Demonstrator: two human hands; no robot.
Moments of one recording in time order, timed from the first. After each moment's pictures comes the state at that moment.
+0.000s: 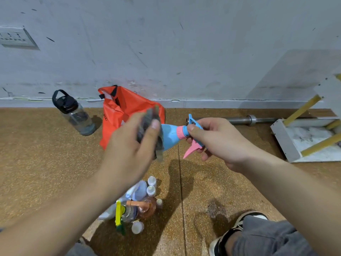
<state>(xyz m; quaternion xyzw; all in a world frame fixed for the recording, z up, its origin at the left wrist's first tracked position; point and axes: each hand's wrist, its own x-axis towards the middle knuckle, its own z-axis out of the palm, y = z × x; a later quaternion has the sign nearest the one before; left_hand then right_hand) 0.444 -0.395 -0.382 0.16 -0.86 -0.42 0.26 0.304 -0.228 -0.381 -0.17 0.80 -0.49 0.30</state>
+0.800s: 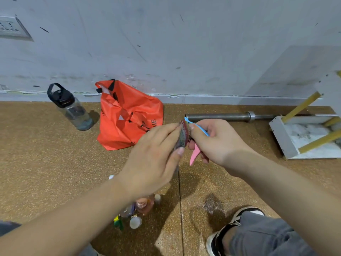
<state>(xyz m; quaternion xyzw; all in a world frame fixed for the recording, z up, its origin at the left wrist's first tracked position) 0.424 -0.391 -0.443 -0.09 -0.96 -0.21 0.19 0.316 -0.227 -0.387 -0.18 0.83 -0.46 0.27</state>
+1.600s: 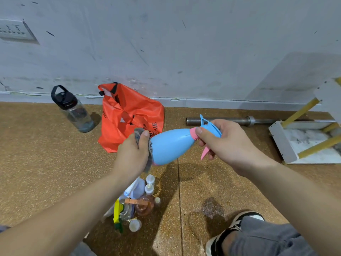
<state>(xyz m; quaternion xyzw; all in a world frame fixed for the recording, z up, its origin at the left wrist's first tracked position) 0.423 -0.416 -0.461 0.35 -0.80 -0.47 0.14 0.304 -0.214 -0.388 -0.15 0.81 -0.52 0.24</state>
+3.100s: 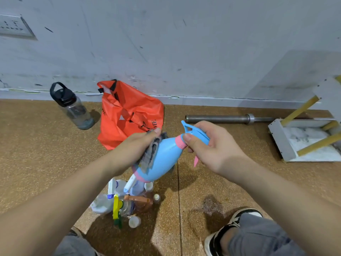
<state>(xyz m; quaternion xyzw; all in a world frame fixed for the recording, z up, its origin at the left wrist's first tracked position) 0.415 -0.424 -0.431 0.23 -0.70 -0.67 -0.09 0.332 -0.222 -0.385 -0.23 0.84 -0.45 0.22</state>
